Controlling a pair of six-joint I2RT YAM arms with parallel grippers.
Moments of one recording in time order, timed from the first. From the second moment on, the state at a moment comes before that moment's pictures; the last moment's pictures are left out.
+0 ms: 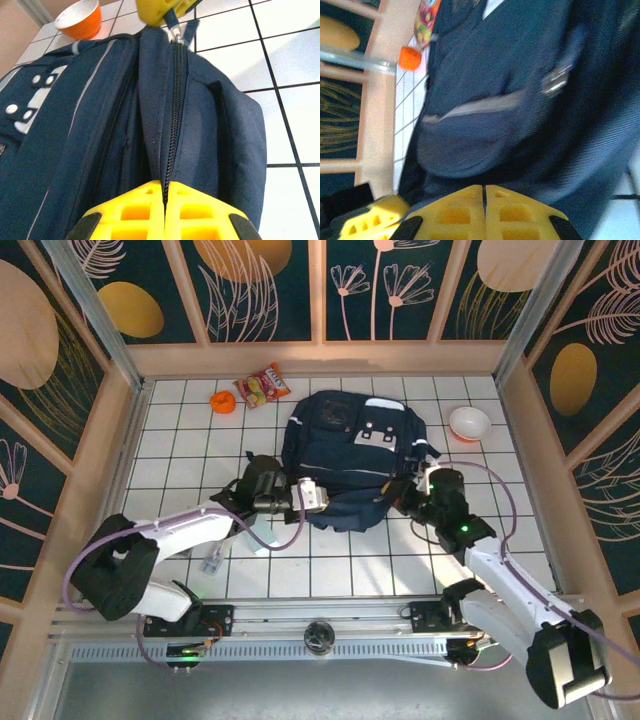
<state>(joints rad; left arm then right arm) -0.67 1.41 0.67 0.20 0.55 0.65 0.33 0.86 0.43 -0.10 -0.34 0.93</state>
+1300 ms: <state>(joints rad) -0.65 1.20 0.61 0.13 0.62 0.54 -0.13 1.29 0.38 0.30 -0.55 0.90</state>
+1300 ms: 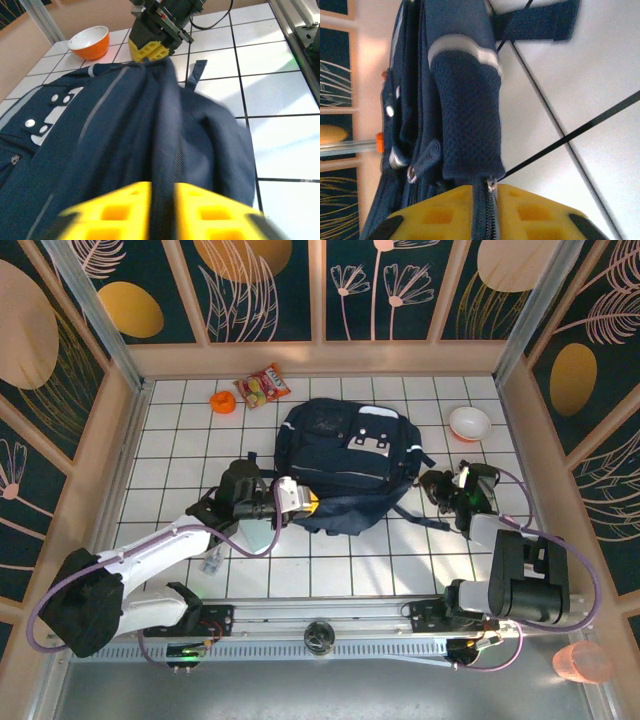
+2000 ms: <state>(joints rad) -0.75 1.51 0.87 -0.07 0.49 0.84 0.08 0.61 0.30 -0.04 -0.38 0.78</state>
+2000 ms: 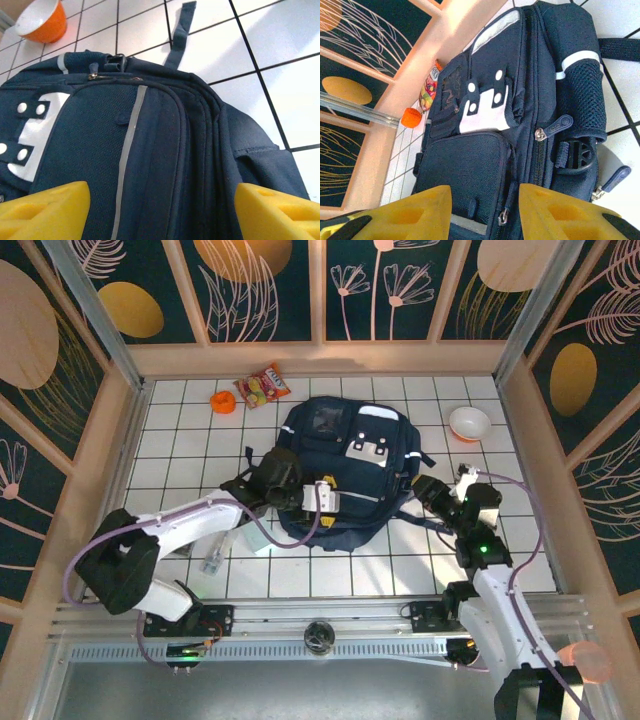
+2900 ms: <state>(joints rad) -0.84 1.76 1.02 -0.09 0.28 0.92 0.09 0.60 0.30 -0.06 -0.35 0.77</state>
